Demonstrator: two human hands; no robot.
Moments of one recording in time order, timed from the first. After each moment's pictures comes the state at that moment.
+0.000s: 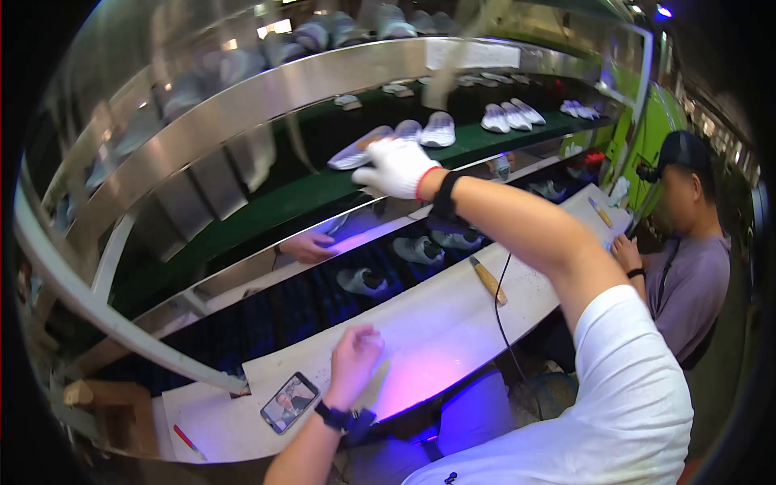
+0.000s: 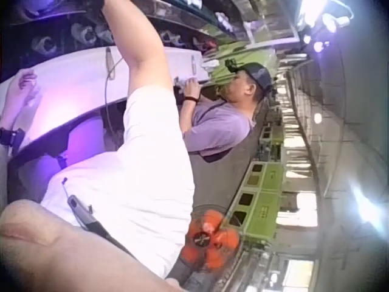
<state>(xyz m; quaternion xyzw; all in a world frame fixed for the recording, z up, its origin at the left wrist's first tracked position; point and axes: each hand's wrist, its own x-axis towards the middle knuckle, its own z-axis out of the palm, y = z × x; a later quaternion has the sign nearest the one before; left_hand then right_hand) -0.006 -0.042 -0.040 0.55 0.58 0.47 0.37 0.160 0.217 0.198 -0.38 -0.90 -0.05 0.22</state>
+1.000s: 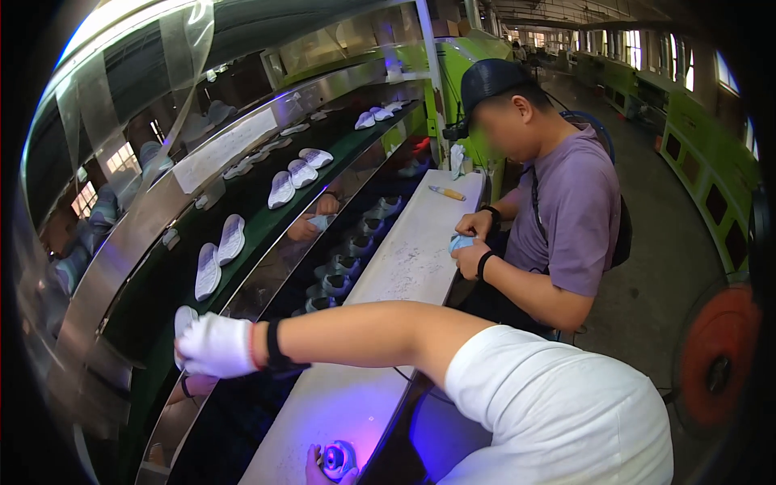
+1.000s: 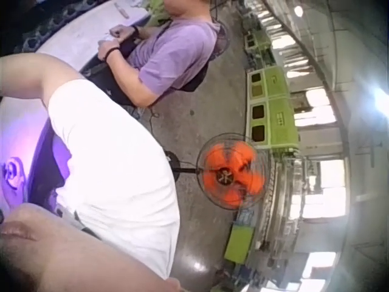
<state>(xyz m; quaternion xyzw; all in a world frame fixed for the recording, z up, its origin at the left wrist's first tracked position) 0.038 -0.123 -0.056 0.73 0.62 0.17 0.22 0.173 0.142 0.157 -0.11 -0.89 -0.03 0.43</state>
